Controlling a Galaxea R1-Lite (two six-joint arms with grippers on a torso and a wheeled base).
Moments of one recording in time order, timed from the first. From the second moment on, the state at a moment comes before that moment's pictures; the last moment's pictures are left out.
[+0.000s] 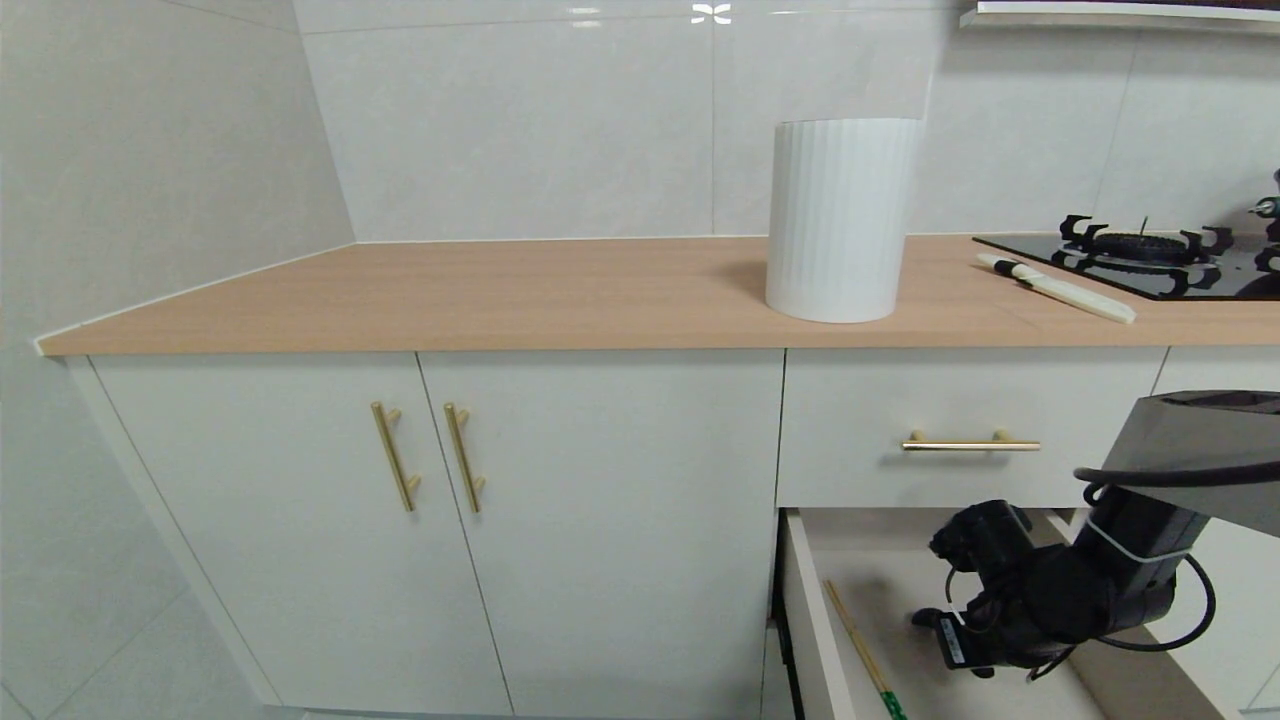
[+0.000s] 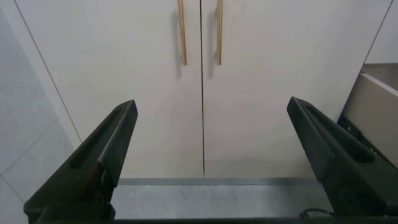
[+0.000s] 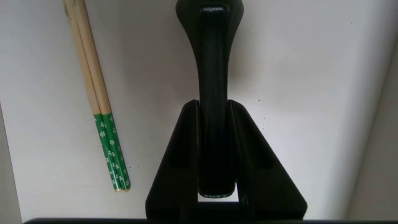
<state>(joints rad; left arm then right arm) 0.00 0.00 0.00 0.00 -0.02 0.01 0.19 2.31 -0.76 -0.37 -0.13 0.14</state>
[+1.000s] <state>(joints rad) 0.00 0.00 0.00 0.00 -0.02 0.01 0.20 2.26 -0.74 -0.37 -0.13 0.19</state>
